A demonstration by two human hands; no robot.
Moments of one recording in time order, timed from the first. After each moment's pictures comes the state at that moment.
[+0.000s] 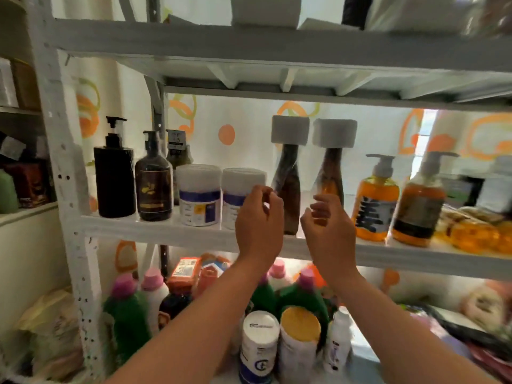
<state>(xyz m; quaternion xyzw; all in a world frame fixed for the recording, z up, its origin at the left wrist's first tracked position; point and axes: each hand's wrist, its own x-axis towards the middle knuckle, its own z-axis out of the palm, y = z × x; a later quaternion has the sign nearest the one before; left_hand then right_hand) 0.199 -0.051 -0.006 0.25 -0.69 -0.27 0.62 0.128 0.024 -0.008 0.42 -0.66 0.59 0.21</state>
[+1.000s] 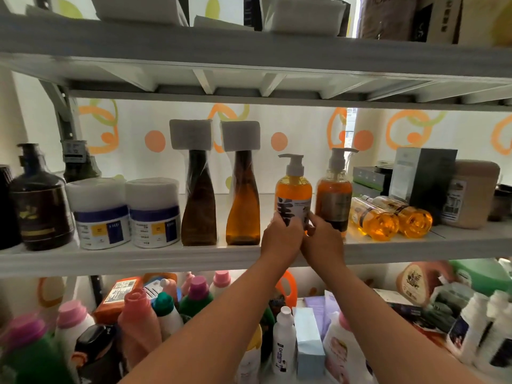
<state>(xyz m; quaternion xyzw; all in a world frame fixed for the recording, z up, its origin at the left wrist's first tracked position) 0.044 0.034 -0.011 0.23 -0.76 -0.50 0.35 -0.005 0.093 -0.019 0.34 -0.79 0.49 0.13</state>
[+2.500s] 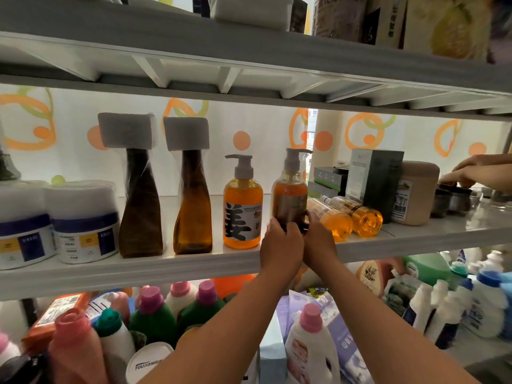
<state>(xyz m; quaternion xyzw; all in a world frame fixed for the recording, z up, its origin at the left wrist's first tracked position) -0.008 0.091 -0.011 0.24 -0.75 -0.52 0.33 -0.071 0.135 -0.016 0.30 -0.82 0.48 0.11</state>
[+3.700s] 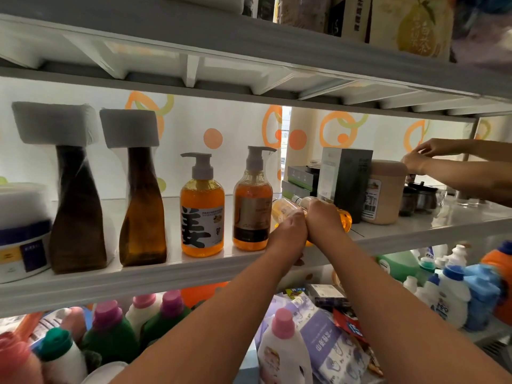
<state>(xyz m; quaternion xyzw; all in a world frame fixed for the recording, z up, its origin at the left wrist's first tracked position) -0.072 0.124 0.006 0.17 -0.78 -0.58 0.17 -0.136 0.173 0.027 0.24 -0.92 0.25 0.20</state>
